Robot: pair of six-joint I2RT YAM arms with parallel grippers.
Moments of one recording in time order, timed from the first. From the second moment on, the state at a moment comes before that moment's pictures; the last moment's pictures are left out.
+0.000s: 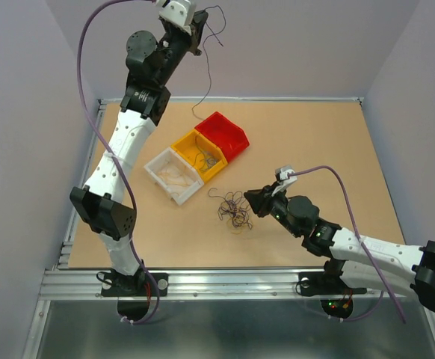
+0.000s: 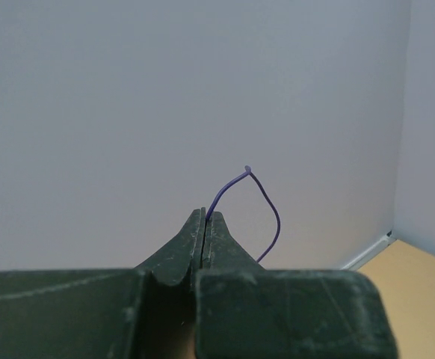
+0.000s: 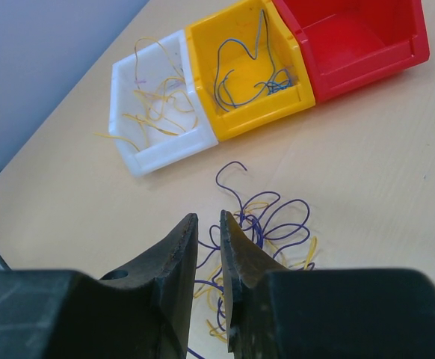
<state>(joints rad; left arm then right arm) -0.40 1.78 2.08 0.14 0.22 0.10 0.95 0.97 0.39 0.48 0.31 0.42</state>
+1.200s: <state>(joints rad) -0.40 1.70 1.72 0.23 0.19 0.12 0.95 0.96 0.39 0.48 0.31 0.42</state>
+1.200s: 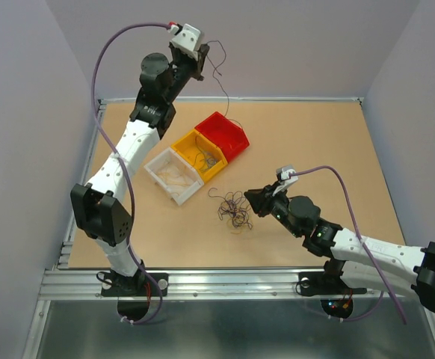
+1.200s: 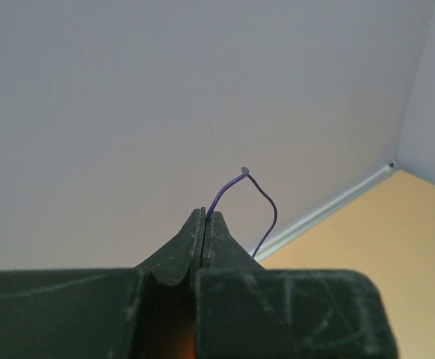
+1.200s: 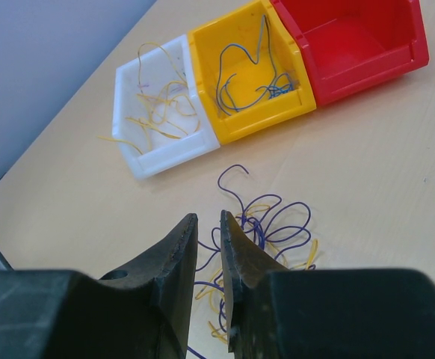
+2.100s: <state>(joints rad) -0.40 1.69 1.66 0.25 0.17 0.16 0.95 0.96 0.39 0.48 0.31 0.42</state>
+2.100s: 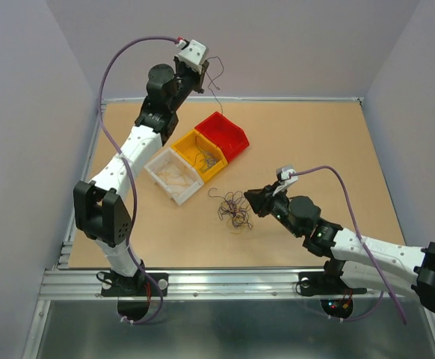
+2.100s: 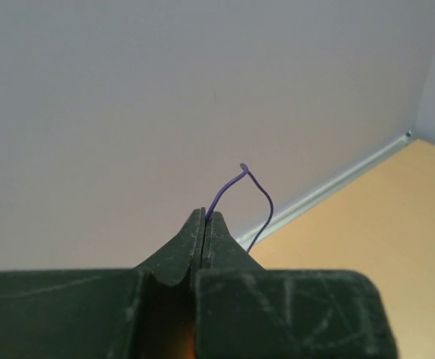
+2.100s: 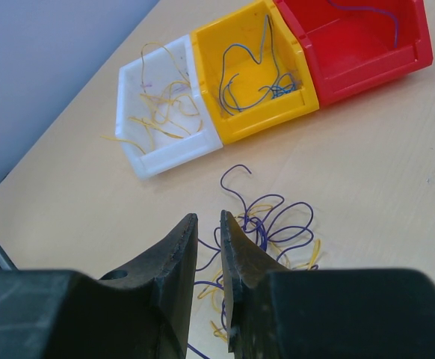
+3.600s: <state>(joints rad) -0.56 2.13 1.58 -0.23 -0.05 0.46 0.95 0.89 0.39 0.45 0.30 0.42</state>
